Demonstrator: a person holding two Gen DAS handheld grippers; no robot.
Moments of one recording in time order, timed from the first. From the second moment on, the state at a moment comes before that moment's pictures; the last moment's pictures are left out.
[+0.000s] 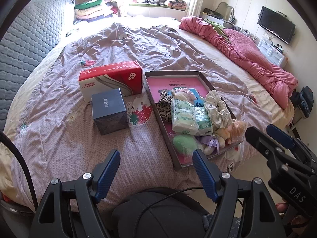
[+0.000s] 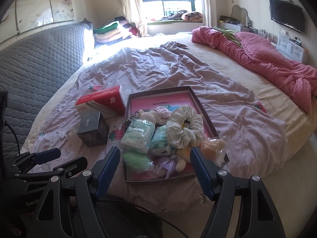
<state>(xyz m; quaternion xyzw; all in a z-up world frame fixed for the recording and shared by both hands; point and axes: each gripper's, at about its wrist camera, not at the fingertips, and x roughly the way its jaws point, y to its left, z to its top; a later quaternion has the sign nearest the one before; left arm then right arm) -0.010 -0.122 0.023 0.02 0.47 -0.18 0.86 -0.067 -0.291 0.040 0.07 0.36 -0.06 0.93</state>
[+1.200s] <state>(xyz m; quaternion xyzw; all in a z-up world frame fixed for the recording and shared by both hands) -0.048 -0.106 0.016 0.04 0.46 -0.16 0.87 -0.113 -0.266 0.028 0.08 0.36 -0.06 0.93</state>
